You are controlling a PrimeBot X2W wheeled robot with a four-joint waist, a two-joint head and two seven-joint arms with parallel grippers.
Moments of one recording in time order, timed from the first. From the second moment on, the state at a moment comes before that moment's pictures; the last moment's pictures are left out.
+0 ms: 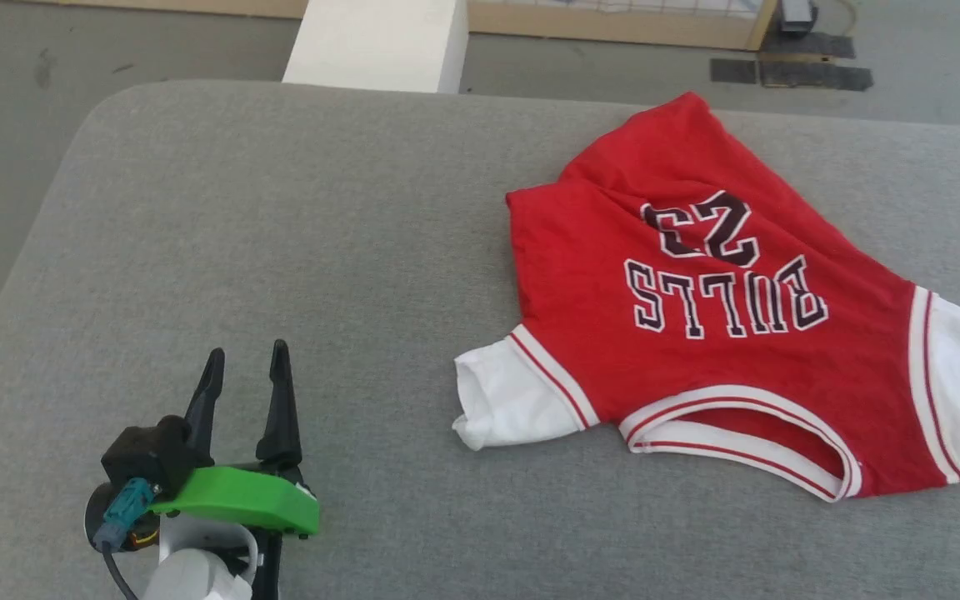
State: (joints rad) left arm -0.08 0.08 -0.03 0.12 -0.30 -0.05 -0.24; right arm -0.27 -0.20 -0.40 -0.02 0.07 0.13 0.48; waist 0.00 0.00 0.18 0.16
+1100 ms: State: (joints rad) left arm -0.54 0.13 -0.33 0.54 -0.28 -0.06 0.82; right arm -0.05 -0.05 -0.19 -0.12 0.16 0.13 0.16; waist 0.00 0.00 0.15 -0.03
